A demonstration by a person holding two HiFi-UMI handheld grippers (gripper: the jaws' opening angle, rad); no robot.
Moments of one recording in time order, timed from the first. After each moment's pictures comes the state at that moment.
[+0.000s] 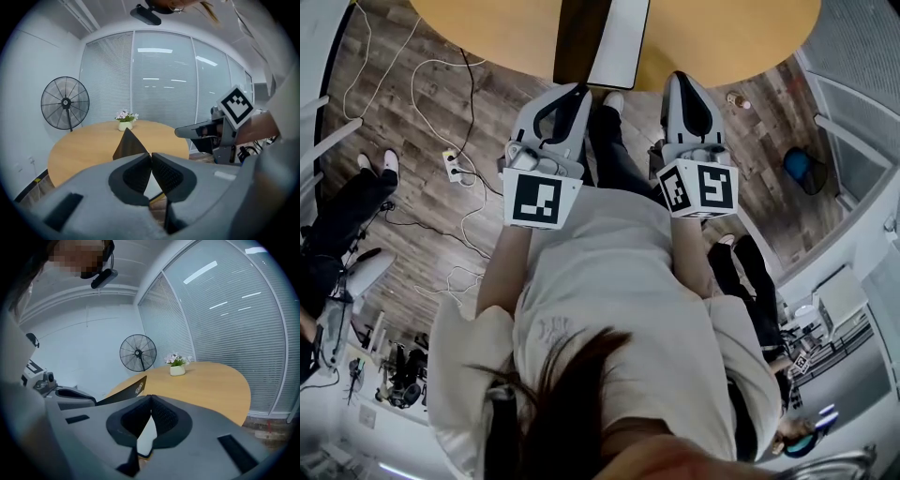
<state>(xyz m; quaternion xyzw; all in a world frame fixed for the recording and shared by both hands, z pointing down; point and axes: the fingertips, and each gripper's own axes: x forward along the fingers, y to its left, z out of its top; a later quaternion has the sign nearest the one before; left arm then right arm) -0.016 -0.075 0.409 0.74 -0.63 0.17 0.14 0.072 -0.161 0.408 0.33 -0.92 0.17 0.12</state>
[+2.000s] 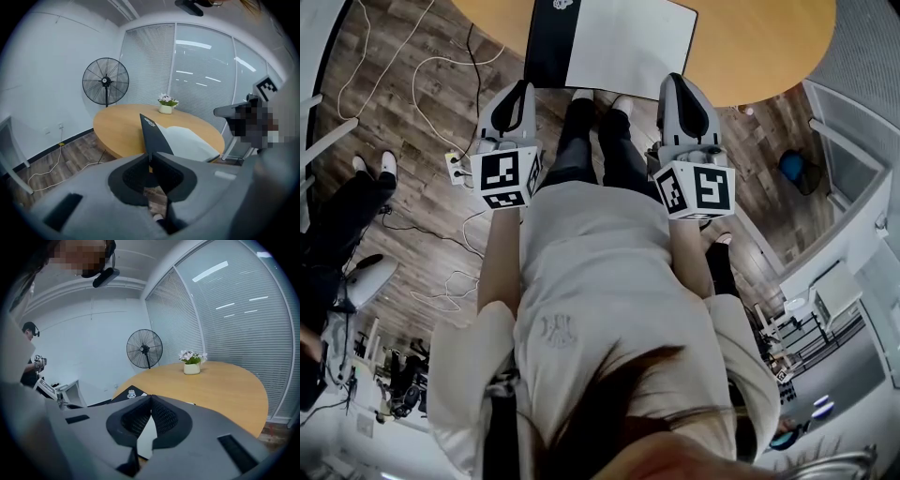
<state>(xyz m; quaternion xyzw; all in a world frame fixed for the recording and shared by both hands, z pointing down) -0.194 0.006 0.493 0.62 -0.73 0.13 0.26 -0.030 -0.121 0.409 0.31 -0.93 0.15 0.15</state>
